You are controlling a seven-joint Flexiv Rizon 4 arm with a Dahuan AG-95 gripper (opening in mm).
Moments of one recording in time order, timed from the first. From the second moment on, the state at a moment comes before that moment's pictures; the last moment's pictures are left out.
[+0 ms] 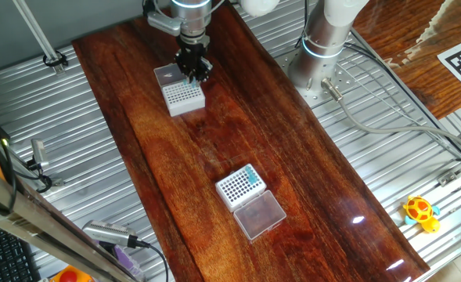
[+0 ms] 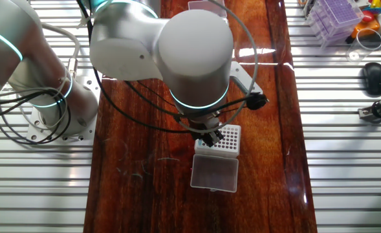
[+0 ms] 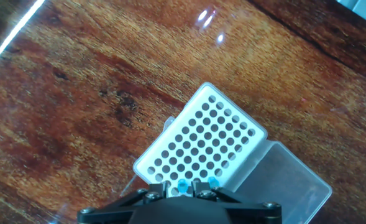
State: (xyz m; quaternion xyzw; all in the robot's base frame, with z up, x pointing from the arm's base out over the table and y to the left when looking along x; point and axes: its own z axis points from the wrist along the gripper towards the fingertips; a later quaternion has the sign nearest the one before) arm 0.392 -0.102 0.077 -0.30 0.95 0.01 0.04
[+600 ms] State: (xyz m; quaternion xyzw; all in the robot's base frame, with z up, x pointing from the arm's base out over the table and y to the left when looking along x) arm 0.396 -0.105 0.088 -0.30 0.95 0.00 0.03
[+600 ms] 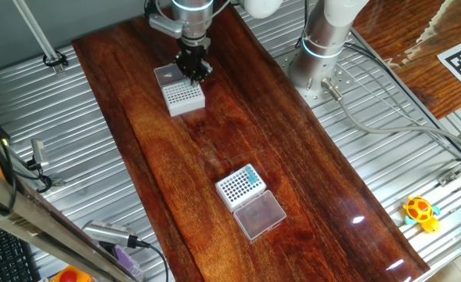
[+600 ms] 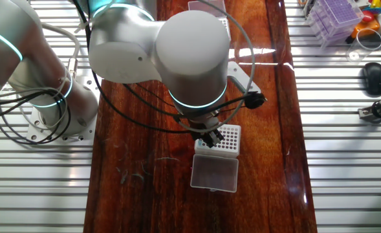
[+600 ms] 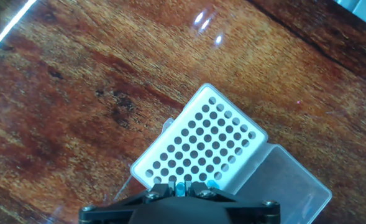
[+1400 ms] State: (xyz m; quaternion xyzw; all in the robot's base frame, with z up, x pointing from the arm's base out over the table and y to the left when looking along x) arm 0.404 -0.080 0.150 -0.30 0.95 0.01 0.03
